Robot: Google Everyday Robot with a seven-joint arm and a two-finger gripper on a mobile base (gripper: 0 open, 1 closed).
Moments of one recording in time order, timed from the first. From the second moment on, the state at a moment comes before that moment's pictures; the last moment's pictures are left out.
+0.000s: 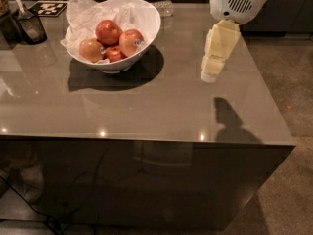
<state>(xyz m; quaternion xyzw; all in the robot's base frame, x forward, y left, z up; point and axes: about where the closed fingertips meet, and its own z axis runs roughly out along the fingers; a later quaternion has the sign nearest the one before) 0.542 -0.127 0.995 -0.61 0.77 -0.04 0.16</state>
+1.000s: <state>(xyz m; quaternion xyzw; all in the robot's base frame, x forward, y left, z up) 0.612 -0.046 0.998 -0.61 0.77 -0.01 0.17</state>
